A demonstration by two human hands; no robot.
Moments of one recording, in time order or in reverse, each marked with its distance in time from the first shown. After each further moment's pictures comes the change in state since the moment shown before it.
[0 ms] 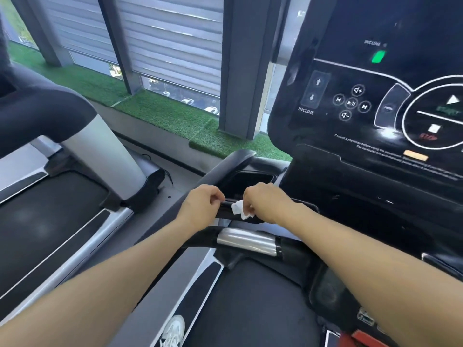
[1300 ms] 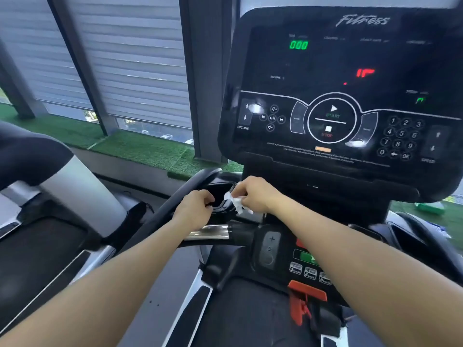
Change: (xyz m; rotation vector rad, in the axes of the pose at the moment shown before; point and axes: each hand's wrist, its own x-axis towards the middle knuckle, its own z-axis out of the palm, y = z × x) left_hand -0.027 0.076 0.011 0.121 -0.070 0.068; right_hand -0.097 0.032 -0.027 0.510 0.254 0.235
